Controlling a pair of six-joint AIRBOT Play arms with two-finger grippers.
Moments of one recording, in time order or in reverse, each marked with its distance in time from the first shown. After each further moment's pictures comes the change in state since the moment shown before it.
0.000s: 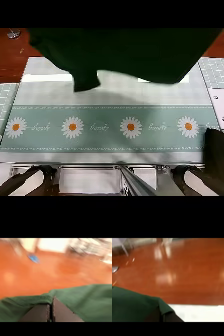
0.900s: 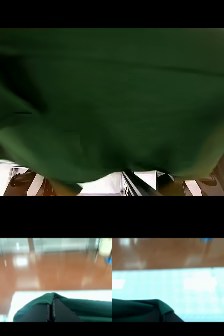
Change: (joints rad) left arm -0.021 0.492 -0.224 0.646 -0.217 -0.149; right arm 0.000 0.410 -0.129 -0.246 0.460 0.083
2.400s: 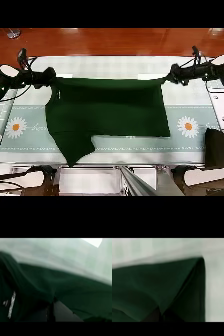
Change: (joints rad) left arm -0.021 -0.869 -0.535 -0.454 0.470 0.076; right arm 0.013 -1.004 -0.482 0.433 -0.540 -0.263
